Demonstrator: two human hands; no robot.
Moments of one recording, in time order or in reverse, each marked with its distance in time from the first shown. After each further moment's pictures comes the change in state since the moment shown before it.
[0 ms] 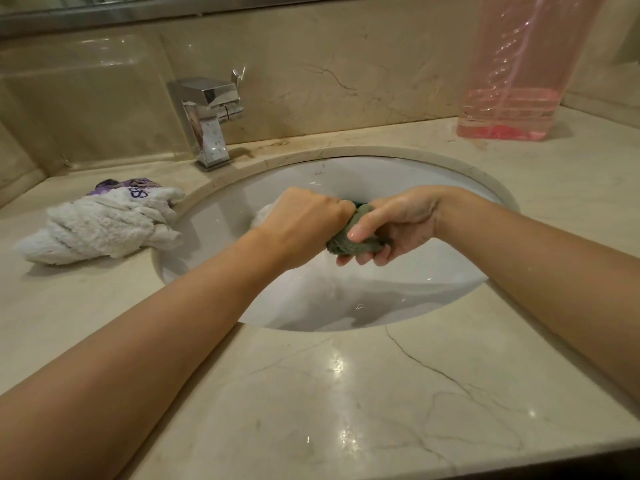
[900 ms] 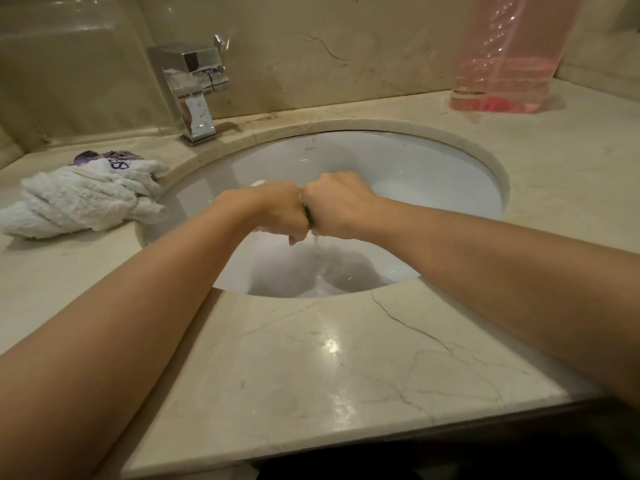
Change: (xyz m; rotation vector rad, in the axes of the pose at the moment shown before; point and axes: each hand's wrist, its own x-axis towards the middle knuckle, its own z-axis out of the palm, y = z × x) left_hand 0.006 -0.017 0.021 -0.471 -0.583 -0.502; right_hand 0.049 -0.001 0.048 -1.525 0.840 -0.208
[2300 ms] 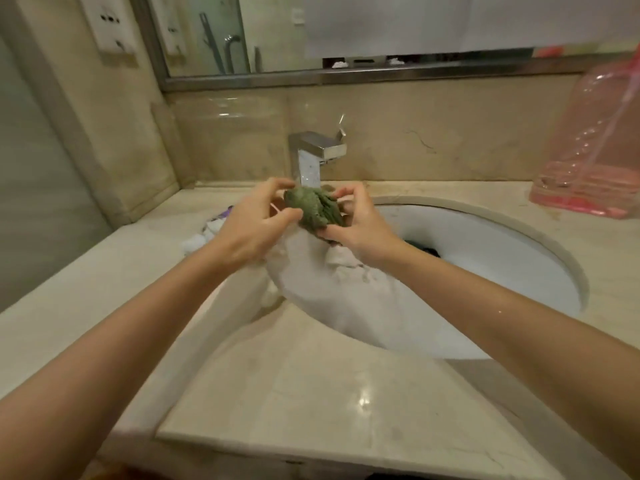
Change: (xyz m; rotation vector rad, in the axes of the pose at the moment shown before) left_hand -0.119 -0.108 -0.047 -0.644 0.736 0.077; right_hand 0.038 -0.069 -0.057 1.393 0.177 0.054
